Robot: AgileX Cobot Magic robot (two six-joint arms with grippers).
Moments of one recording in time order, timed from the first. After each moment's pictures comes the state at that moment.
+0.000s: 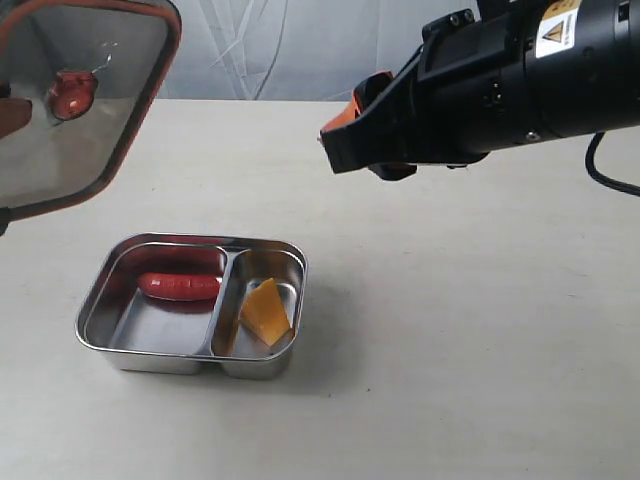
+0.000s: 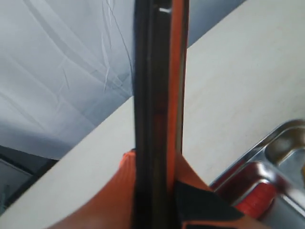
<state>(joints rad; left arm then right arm) -0.07 0.82 -0.65 -0.58 0.36 1.09 0.70 1.22 -1.02 0.24 0.55 -0.12</state>
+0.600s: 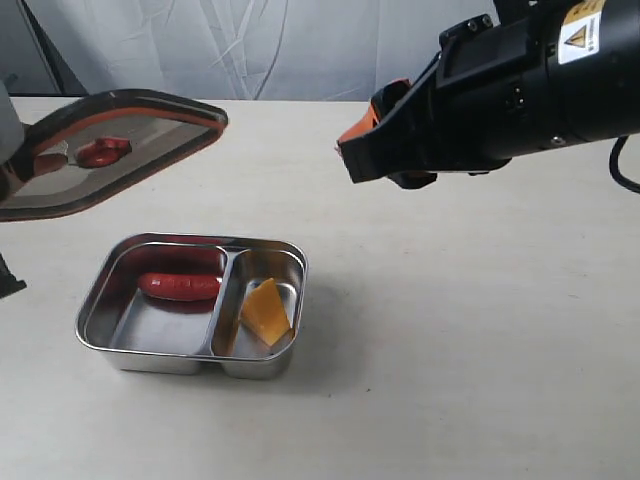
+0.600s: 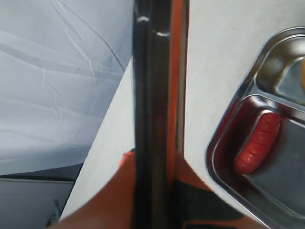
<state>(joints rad) -0.39 0.86 -0.67 0.28 0.46 0.58 0.70 1.19 -1.02 0.19 0.61 -0.08</state>
